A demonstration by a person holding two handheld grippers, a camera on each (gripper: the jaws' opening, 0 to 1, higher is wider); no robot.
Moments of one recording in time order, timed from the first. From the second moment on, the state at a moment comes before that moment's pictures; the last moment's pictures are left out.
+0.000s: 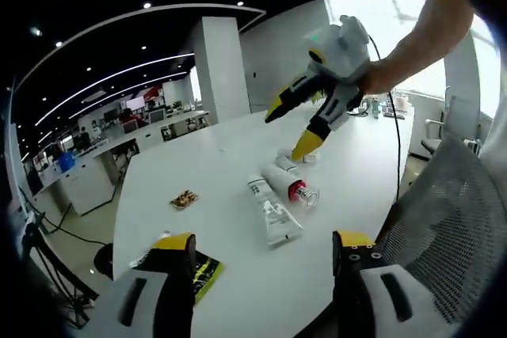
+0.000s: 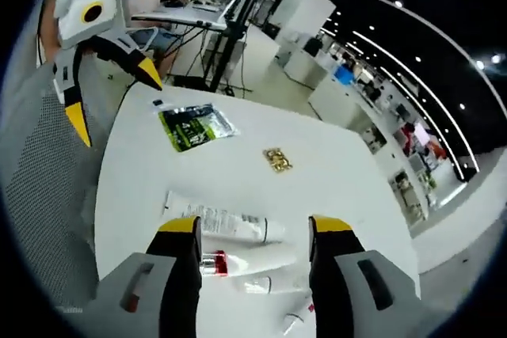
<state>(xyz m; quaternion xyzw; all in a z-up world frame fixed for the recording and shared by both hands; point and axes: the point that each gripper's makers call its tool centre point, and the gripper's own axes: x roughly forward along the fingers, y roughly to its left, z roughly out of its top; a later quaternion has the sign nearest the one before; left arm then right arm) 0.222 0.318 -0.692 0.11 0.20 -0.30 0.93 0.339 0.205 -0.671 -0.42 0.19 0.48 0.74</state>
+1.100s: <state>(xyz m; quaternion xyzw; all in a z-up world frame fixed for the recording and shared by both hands) 0.218 0.321 -0.708 0.13 0.23 -0.30 0.92 0.344 0.231 -0.779 -0.64 0.23 0.63 0.38</state>
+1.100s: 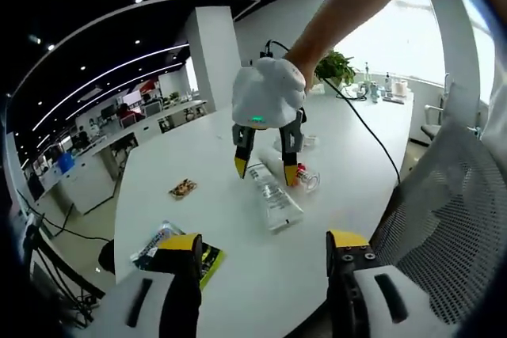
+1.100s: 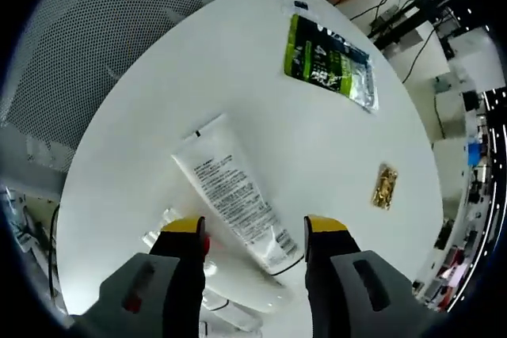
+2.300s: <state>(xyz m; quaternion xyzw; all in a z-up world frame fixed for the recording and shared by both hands) 0.214 0.322 -0.721 0.15 0.25 -0.30 0.91 0.336 0.237 -0.809 -0.63 0.24 0.70 0.25</state>
